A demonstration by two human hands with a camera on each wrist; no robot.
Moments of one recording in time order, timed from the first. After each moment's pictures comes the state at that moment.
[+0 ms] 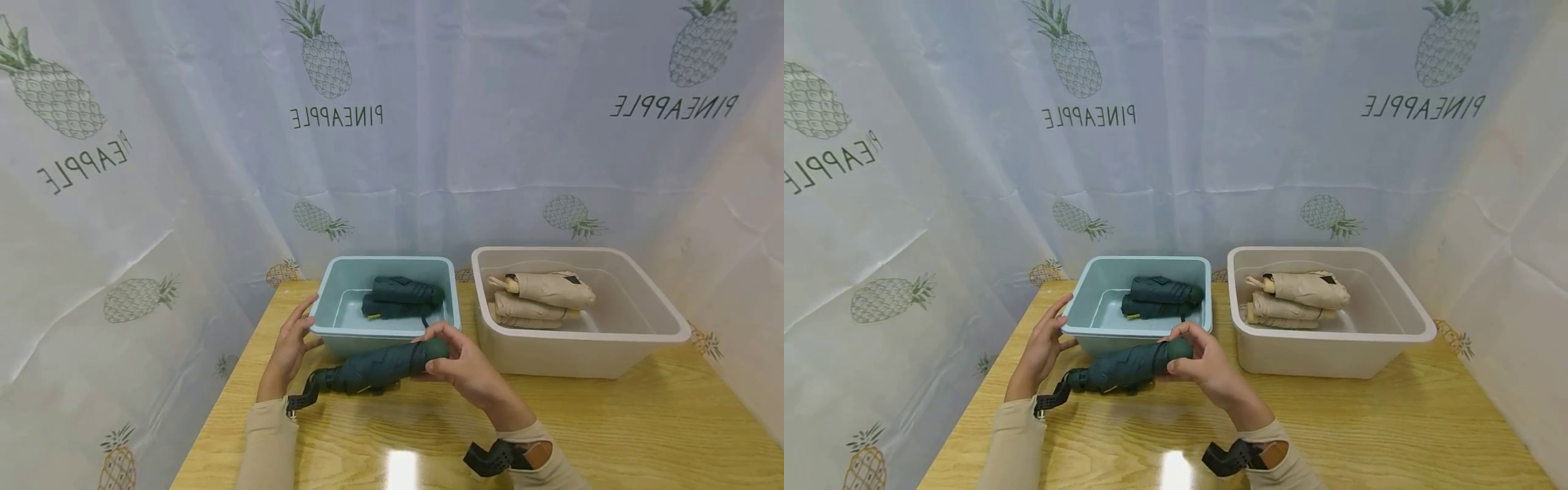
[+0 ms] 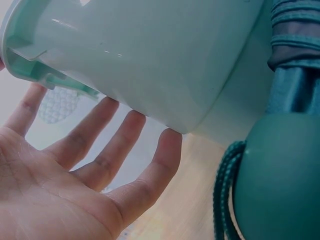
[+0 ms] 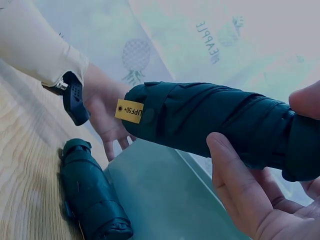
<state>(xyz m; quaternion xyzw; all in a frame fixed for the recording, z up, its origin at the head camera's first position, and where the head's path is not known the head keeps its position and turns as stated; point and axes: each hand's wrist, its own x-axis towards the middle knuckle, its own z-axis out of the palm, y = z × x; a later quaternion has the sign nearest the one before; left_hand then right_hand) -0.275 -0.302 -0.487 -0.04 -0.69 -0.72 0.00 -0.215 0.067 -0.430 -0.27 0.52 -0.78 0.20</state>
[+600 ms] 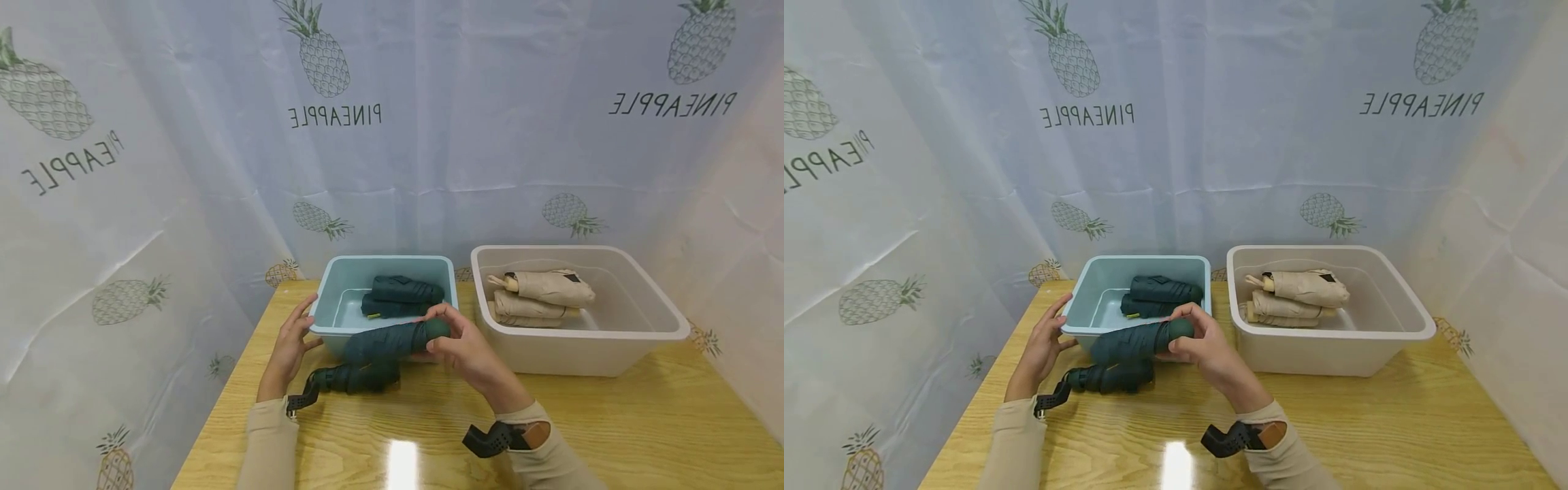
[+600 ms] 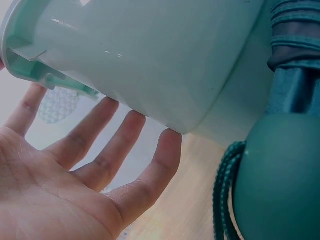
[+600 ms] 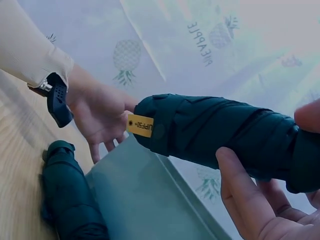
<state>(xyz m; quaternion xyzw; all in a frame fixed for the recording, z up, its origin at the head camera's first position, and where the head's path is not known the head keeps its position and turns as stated) -0.277 -0.302 -0.487 -0.04 -0.70 -0.72 0.00 -0.230 0.066 -0.413 -0.23 0.58 -0.76 0.16</state>
